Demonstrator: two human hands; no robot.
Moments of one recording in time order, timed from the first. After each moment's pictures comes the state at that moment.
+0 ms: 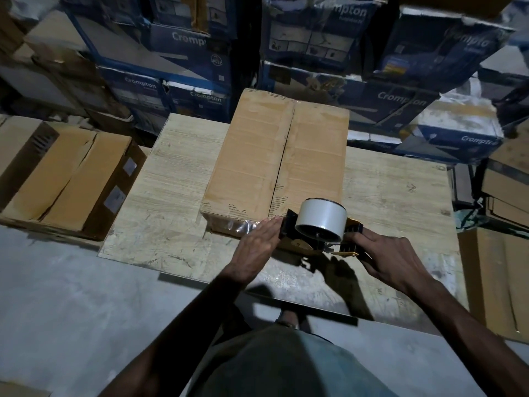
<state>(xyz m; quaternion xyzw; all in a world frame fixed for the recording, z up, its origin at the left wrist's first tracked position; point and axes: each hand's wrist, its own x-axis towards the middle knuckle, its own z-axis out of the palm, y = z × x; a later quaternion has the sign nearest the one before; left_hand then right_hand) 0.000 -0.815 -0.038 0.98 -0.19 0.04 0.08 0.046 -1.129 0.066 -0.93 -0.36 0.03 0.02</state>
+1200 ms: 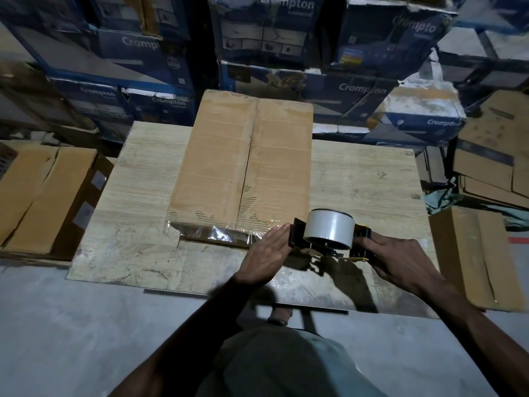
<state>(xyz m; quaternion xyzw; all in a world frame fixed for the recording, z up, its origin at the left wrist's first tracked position) 0.013 -0.891 -0.047 0.95 -0.30 0.10 0.07 0.034 -1.207 0.069 -0.94 -0.33 0.05 0.02</state>
